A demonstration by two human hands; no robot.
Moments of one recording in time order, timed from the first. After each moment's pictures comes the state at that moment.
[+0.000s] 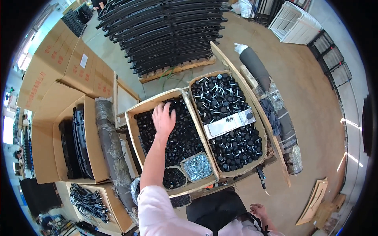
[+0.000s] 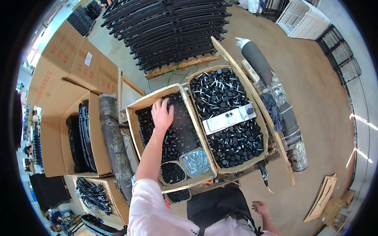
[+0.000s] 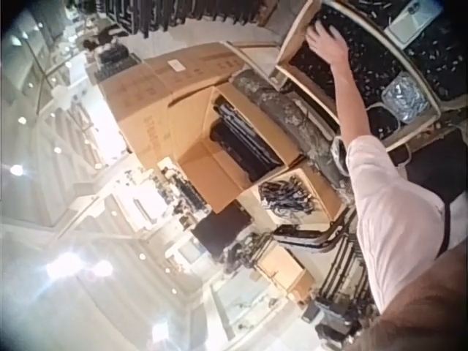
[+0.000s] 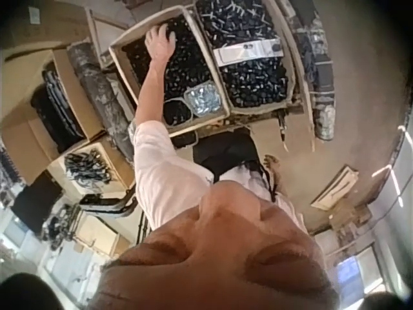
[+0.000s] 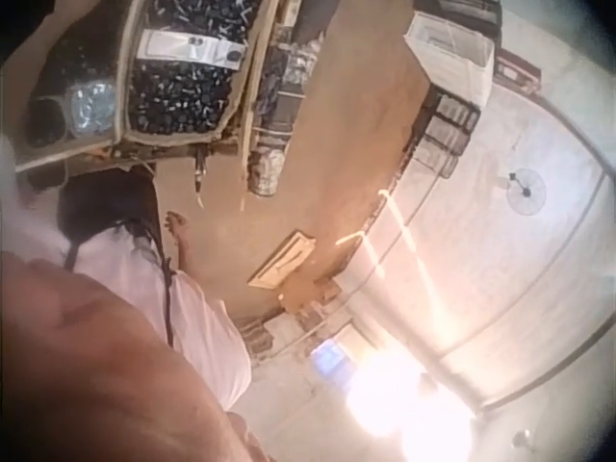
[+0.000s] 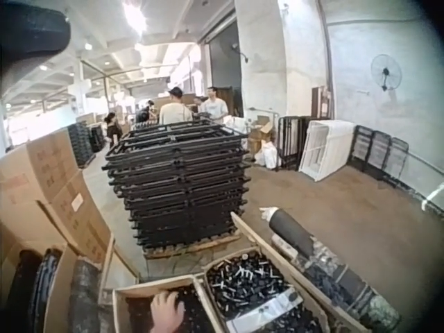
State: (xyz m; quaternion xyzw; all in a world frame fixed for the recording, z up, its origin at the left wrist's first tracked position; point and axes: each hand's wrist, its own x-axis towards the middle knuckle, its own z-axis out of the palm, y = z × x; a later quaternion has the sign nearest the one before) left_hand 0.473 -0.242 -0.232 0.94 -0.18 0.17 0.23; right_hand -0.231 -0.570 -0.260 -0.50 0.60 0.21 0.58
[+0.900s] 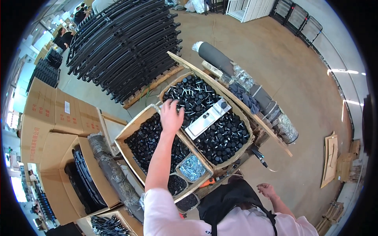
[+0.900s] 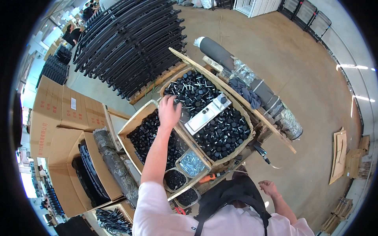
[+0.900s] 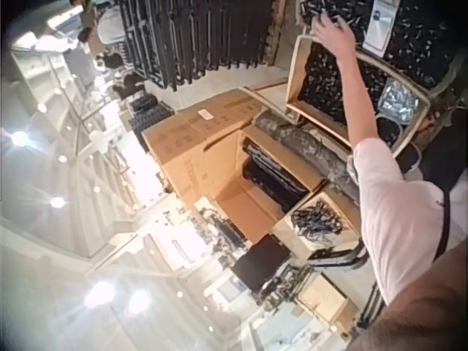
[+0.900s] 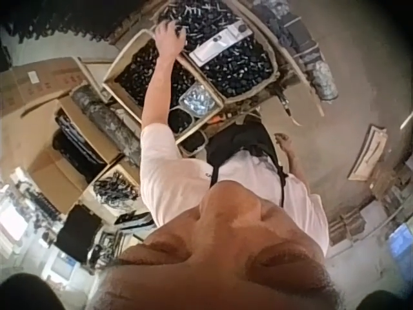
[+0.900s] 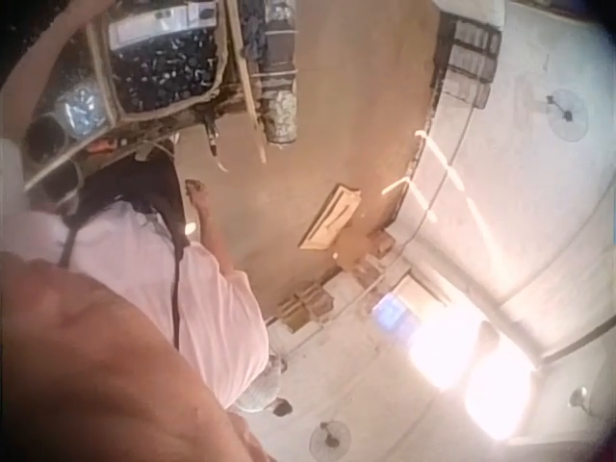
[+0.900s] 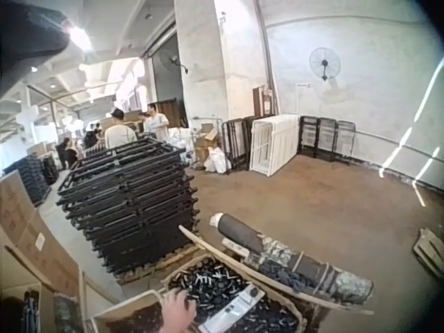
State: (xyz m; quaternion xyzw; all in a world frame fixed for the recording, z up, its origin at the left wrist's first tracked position) left_hand 0.445 -0.391 -0.167 0.86 -0.37 0.13 0.32; right_hand -0.203 -0.542 -0.217 -0.64 0.55 0.24 0.48
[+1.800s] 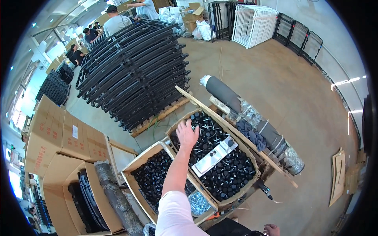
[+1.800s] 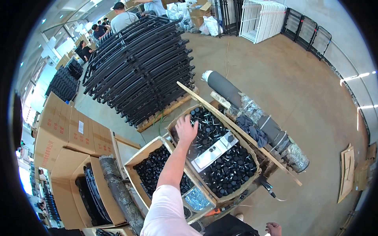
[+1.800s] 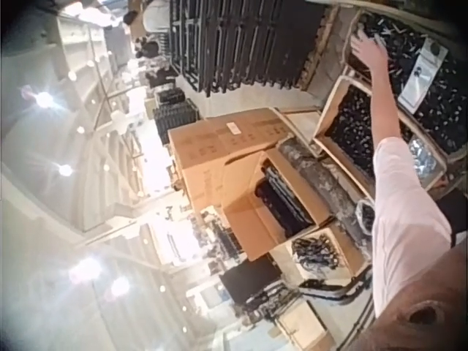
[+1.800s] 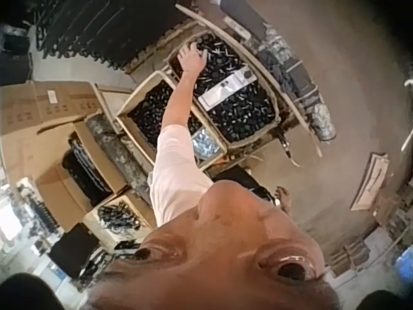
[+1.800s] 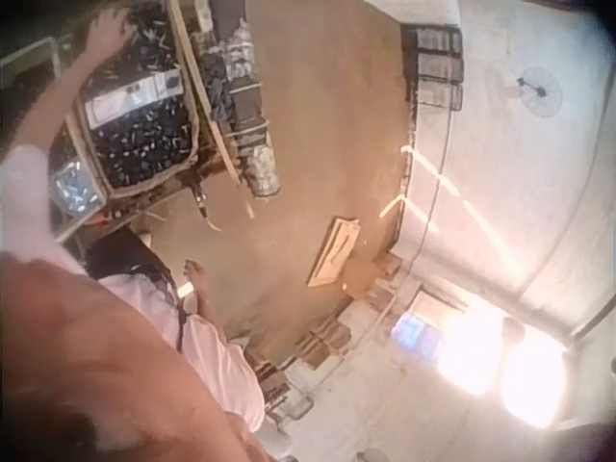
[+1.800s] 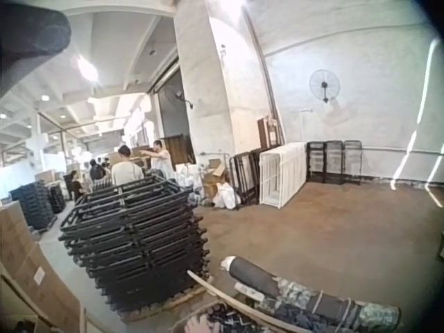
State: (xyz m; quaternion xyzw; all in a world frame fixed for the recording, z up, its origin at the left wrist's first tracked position) left_hand 0.513 -0.501 -0.214 0.92 -0.31 0.10 0.23; right_hand -0.253 -0.491 -0.190 -0.47 0.67 0.09 0.57
